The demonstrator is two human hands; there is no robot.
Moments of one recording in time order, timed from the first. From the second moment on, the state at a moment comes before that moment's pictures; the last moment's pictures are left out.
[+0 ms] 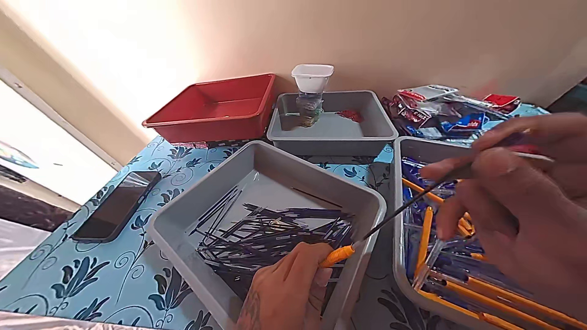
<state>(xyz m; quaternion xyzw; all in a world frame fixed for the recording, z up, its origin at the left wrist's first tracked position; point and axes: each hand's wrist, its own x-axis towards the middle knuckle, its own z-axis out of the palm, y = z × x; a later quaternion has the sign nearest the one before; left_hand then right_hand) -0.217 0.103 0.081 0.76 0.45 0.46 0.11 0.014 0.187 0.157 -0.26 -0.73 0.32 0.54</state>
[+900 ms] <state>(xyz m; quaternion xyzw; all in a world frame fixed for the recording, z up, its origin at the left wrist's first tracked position) -0.214 0.102 0.080 0.78 0.45 0.44 -0.01 -0.009 0.172 0.113 -0.19 -0.83 0.32 0.42</state>
